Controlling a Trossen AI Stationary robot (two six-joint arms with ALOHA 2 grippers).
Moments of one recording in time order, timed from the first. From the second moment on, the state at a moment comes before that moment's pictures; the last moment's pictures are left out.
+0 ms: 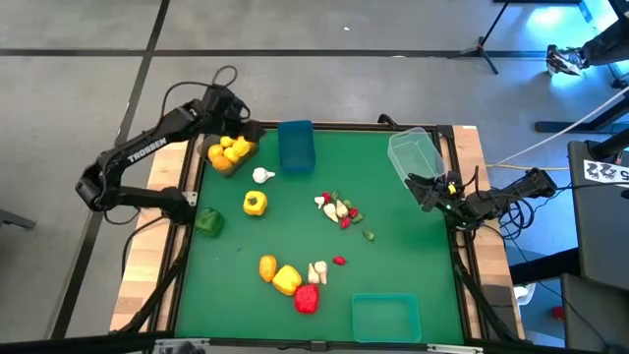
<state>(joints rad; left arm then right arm) 0.83 1.18 1.00 -0.62 0.21 -0.48 0.42 0.06 0.05 0.07 1.00 0.73</state>
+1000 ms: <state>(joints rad) -0.43 1.27 0.99 -0.70 -0.16 -0.44 0.42 0.06 0.05 0.05 1.01 0.74</state>
